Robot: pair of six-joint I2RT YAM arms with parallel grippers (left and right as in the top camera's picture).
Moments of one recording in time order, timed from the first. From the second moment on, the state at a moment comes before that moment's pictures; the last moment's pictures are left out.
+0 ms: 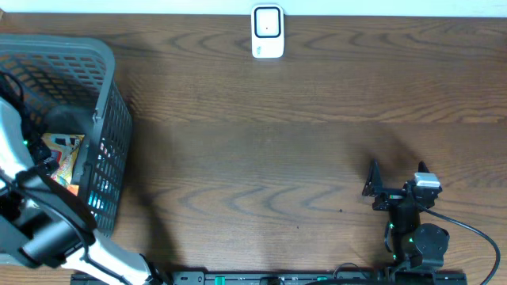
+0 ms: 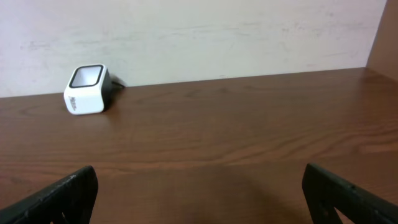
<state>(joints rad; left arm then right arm) 0.63 1.92 1.62 -1.21 -0.35 -1.65 -0.06 0.01 0.01 -0.07 -0.03 0.09</state>
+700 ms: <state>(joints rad) 0.63 1.89 1.60 -1.10 -0.16 -1.32 -0.06 0.01 0.01 -0.07 -0.03 0.09</state>
